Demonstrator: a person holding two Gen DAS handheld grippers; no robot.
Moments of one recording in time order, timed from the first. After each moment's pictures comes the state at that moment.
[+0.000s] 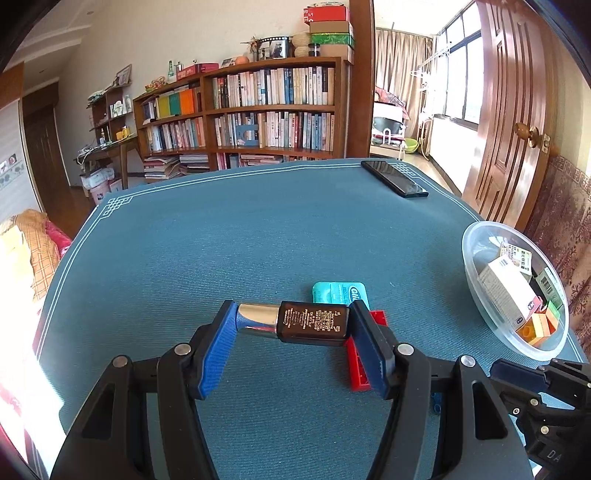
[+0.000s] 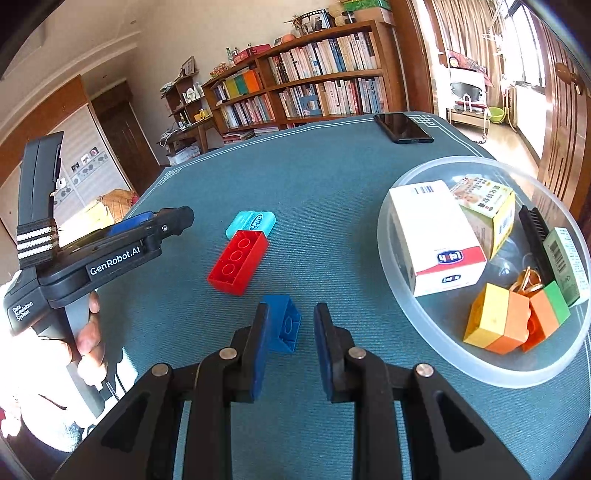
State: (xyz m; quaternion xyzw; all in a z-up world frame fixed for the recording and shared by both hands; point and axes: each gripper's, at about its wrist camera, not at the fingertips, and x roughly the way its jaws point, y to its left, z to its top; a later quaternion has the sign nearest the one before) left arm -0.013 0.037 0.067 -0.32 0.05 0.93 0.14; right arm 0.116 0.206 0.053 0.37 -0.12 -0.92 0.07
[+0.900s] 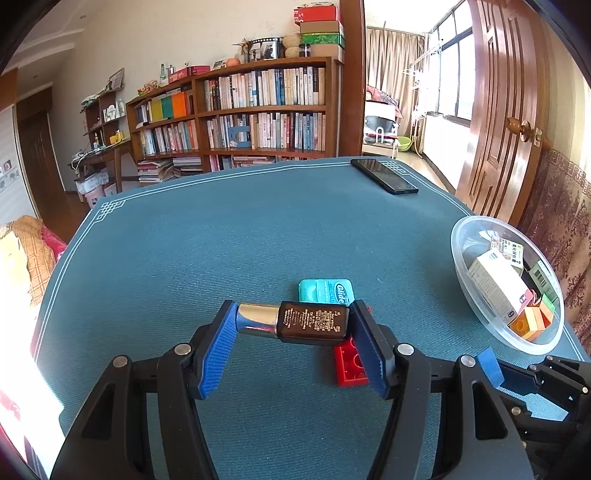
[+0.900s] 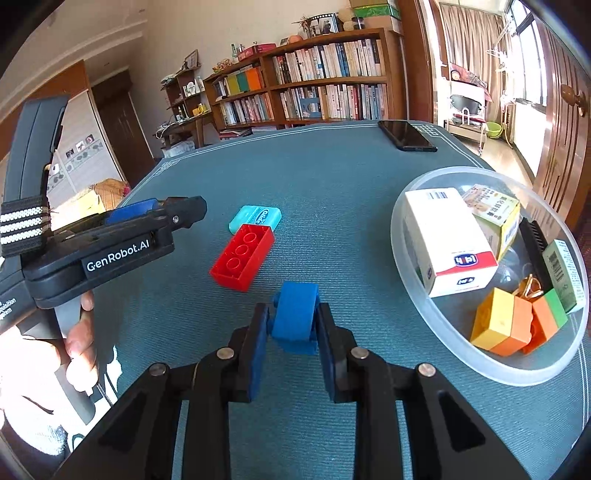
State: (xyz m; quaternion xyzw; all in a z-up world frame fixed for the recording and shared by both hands) left arm -0.006 0.048 0.066 -0.32 0.06 0.93 0.16; right arm 0.124 0.188 0.053 0.37 -0.08 -0.93 0.05
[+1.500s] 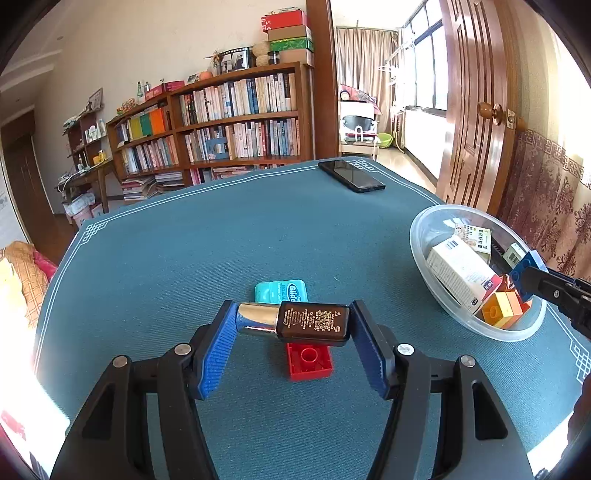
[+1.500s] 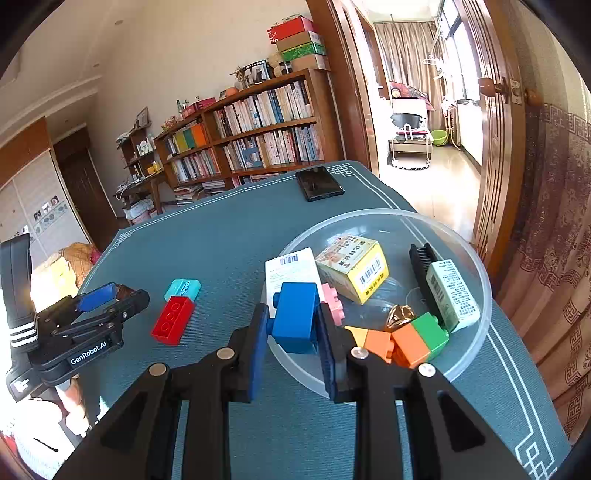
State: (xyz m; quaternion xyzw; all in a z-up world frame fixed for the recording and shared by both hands) left arm 0.022 0.082 0.075 -0.30 0.10 0.93 0.19; right arm 0.155 0.278 0.092 0.29 -0.14 -0.94 -0.05
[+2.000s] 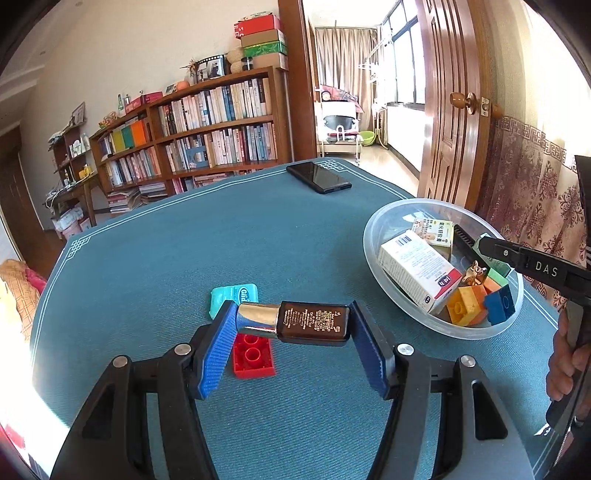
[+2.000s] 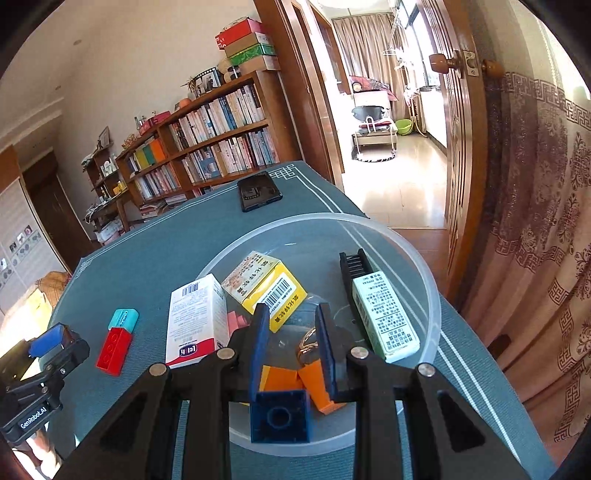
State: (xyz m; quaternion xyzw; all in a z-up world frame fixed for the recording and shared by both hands) left arm 0.047 0.121 0.080 -0.29 0.12 0.92 0.22; right arm 0.132 0.344 0.076 0.29 -0.17 -0.93 -0.11
